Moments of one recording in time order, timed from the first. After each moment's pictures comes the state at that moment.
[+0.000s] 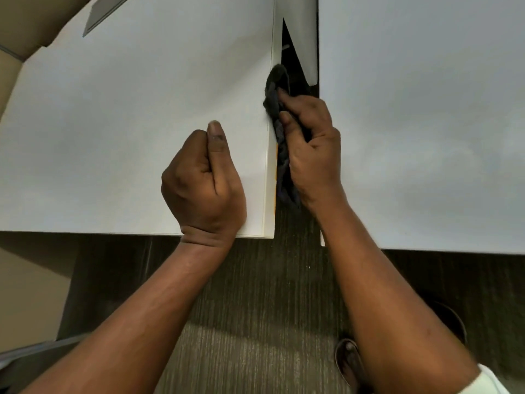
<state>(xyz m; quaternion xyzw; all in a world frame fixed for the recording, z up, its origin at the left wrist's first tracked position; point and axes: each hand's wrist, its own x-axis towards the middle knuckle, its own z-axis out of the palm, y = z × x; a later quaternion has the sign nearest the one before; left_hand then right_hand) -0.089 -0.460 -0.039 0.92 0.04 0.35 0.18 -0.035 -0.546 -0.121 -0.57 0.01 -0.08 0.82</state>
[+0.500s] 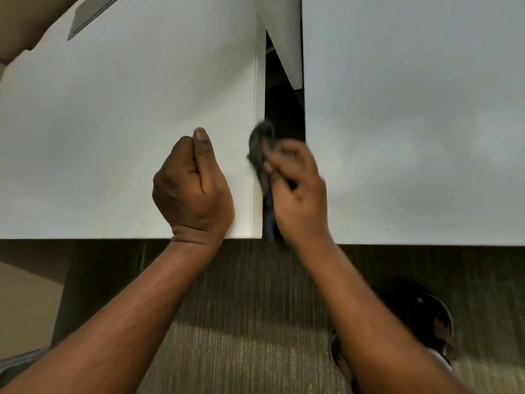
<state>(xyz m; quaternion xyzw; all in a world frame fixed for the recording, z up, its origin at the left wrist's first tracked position) -0.087 -0.463 -0.037 0.92 0.09 0.32 0.19 -0.094 -0.548 -0.120 -0.60 -0.01 -0.08 0.79</state>
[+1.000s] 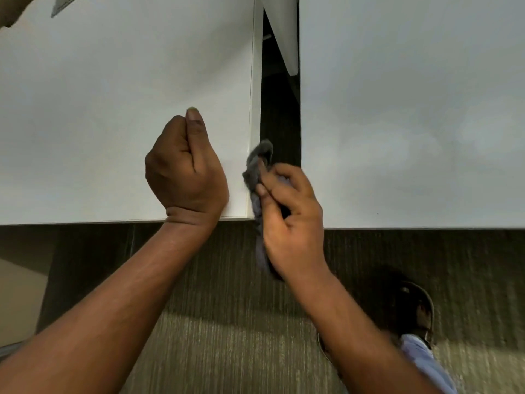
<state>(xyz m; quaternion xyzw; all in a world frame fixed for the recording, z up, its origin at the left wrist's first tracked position) -0.088 -0.460 -0.036 0.91 0.10 0.33 0.21 -0.147 -0.551 -0.109 -0.64 0.01 -0.06 0.77</state>
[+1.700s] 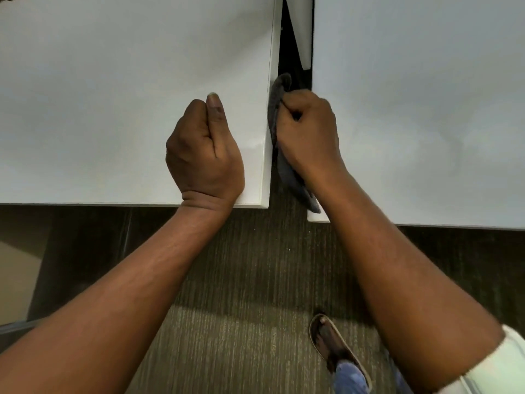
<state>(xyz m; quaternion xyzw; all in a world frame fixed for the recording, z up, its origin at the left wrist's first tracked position) -0.089 -0.461 -0.037 0.92 0.09 0.32 0.22 -0.046 -0.564 -0.082 -0.75 0.00 -0.02 0.66</state>
